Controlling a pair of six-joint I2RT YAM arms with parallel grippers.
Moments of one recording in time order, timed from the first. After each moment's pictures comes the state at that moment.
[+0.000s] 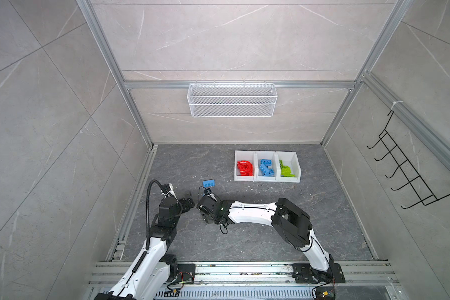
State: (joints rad) left arm -0.17 0.79 0.31 0.00 -0.12 -0.44; right arm 1.14 2.21 1.60 -0.46 0.35 0.56
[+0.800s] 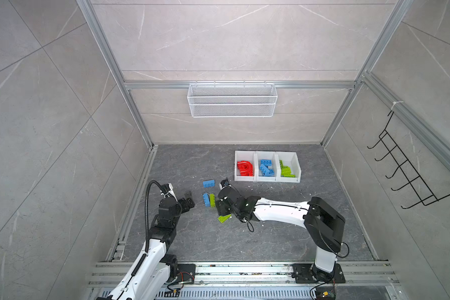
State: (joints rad) left arm -0.17 0.76 0.31 0.00 -0.12 -0.44; right arm 0.98 1.83 1.23 -0.22 0.21 0.55
